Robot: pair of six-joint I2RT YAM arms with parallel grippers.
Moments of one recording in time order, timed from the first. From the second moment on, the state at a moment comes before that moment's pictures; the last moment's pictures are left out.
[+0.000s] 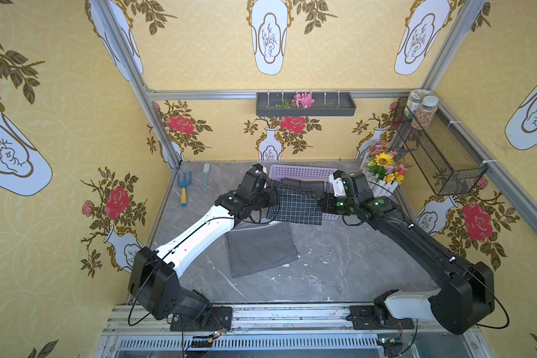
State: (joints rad) left arm -0.60 1.50 1.29 -0.44 0.04 -0.63; right arm 0.37 1.35 1.13 -0.54 -0.26 0.47
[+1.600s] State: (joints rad) left arm -0.39 2.29 2.06 -0.53 0.48 -0.53; right arm 0.08 1.95 1.60 -0.53 -0.53 0.41
